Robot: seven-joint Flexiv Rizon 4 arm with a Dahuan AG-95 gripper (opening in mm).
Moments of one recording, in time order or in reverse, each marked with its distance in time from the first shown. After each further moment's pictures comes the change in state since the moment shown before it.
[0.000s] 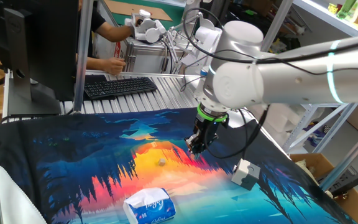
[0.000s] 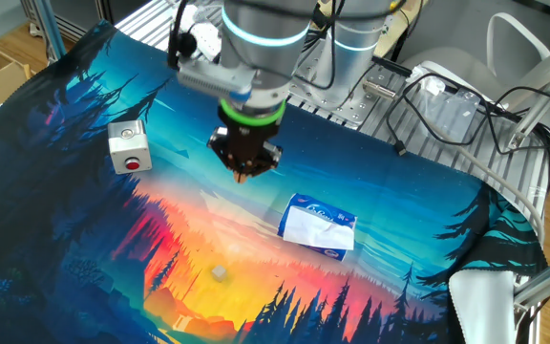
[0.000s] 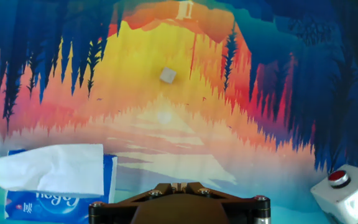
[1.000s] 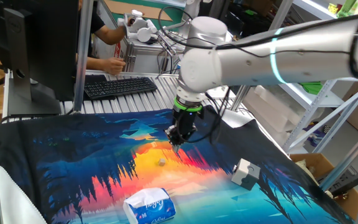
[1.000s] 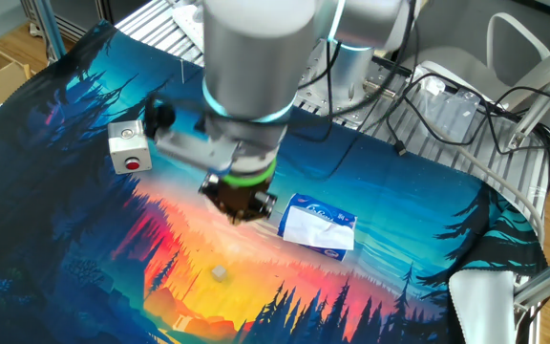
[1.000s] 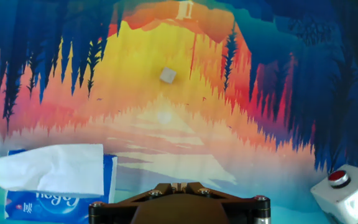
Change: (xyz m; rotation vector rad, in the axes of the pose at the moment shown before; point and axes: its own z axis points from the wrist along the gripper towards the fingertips) arm -0.076 0.012 0.029 -0.005 0.054 0.053
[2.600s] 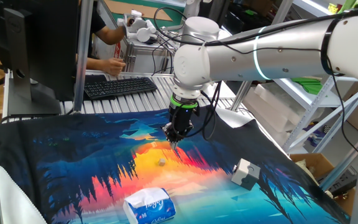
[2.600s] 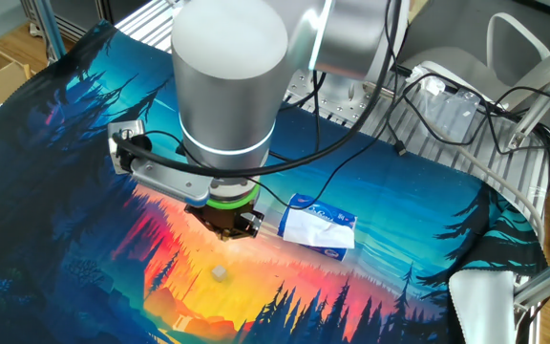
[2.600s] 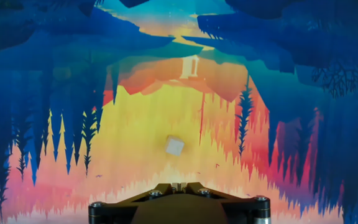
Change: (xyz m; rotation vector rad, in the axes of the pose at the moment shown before) arm -0.013 -0.006 0.006 -0.001 0.020 0.001
